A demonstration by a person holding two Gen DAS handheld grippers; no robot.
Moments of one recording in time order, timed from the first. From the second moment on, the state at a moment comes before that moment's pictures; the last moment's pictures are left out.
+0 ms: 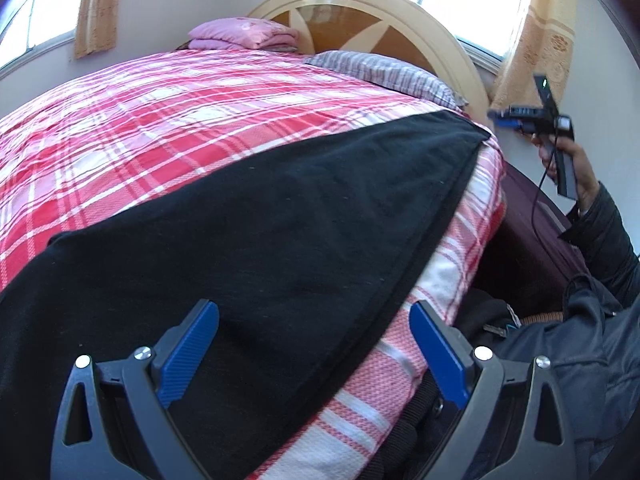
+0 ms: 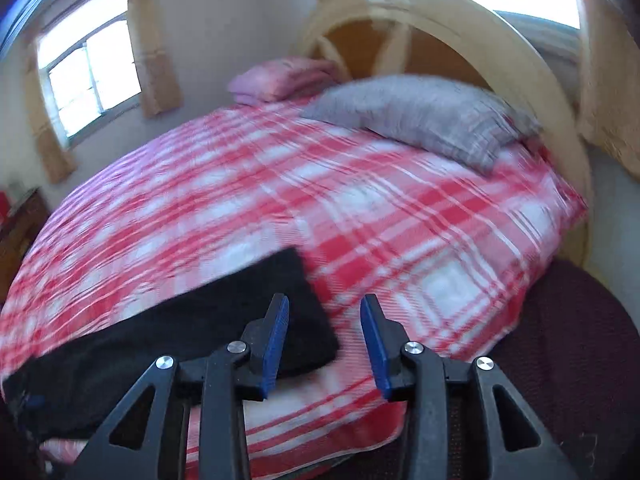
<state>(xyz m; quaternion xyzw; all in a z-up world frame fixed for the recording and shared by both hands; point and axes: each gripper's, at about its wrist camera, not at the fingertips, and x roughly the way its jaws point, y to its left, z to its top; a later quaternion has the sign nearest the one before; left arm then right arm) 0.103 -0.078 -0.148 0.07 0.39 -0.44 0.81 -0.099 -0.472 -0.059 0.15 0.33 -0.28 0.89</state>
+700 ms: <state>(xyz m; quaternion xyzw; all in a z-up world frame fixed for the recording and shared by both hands) 0.098 -0.085 -0.150 0.08 0.39 -0.45 0.80 -0.025 -0.234 -0.150 -0.17 0.47 0.03 0.86</state>
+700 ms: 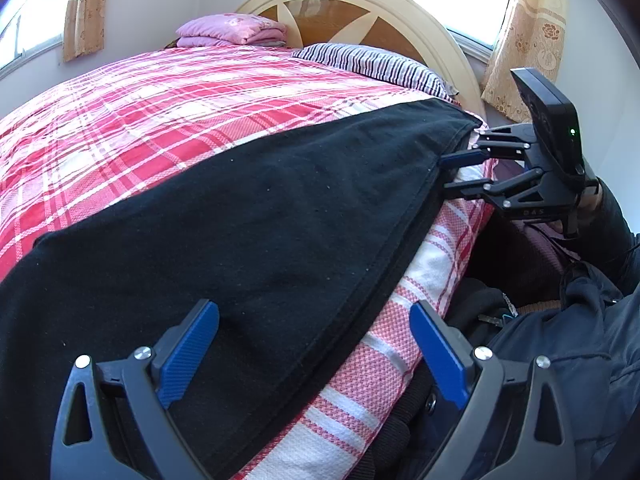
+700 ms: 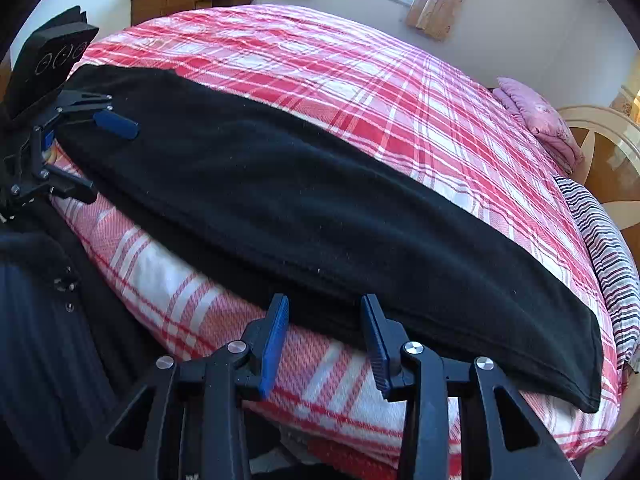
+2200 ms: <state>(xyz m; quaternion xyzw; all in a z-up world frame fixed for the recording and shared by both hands) 0.117 -0.044 -0.125 0.02 0.37 -0.40 0.83 -0.013 -0.283 -0.131 -0.06 0.42 -0.04 0.90</state>
